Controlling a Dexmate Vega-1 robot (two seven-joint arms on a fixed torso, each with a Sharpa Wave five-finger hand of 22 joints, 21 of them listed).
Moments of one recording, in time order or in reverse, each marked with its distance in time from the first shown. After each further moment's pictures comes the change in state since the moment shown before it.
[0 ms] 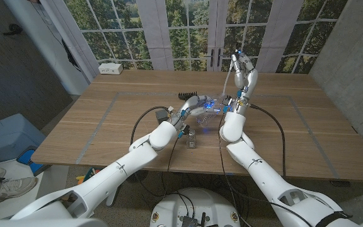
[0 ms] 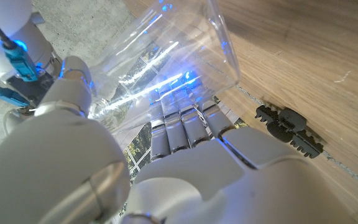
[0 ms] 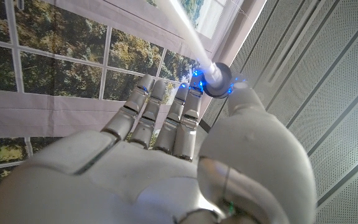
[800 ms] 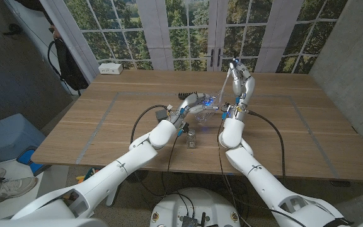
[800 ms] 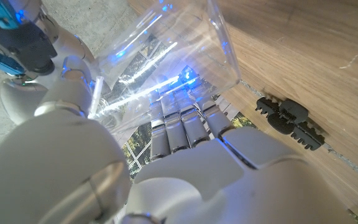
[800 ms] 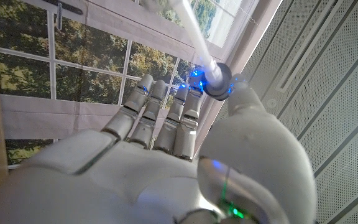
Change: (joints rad) left arm -0.010 -0.009 -0.007 0.021 0.000 -0.019 0.015; left_hand 0.000 0.000 0.003 -0.003 0.001 0.000 0.000 0.000 -0.001 0.000 0.000 -0.001 0.004 0.000 0.000 0.000 0.000 -0.004 -0.004 0.008 0.000; right arm -0.042 0.001 -0.011 0.000 0.036 -0.018 0.030; right_hand 0.000 0.000 0.000 0.000 0.003 0.004 0.004 -0.001 -0.005 0.000 0.000 -0.004 0.005 0.005 -0.005 -0.008 0.000 0.000 0.000 0.008 0.000
